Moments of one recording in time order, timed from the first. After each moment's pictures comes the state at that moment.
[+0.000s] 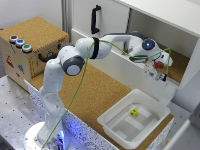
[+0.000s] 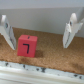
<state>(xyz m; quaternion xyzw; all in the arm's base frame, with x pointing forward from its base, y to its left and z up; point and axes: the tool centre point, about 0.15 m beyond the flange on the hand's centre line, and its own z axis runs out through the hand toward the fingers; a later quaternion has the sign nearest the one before) 0.636 -0.370 0.484 0.94 0.07 0.33 0.07</state>
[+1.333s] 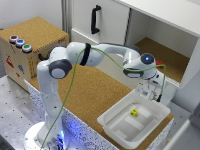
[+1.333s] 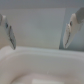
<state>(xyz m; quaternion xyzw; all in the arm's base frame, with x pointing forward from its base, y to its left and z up) 0.423 -0.401 0.380 0.98 0.06 0.18 0.03</state>
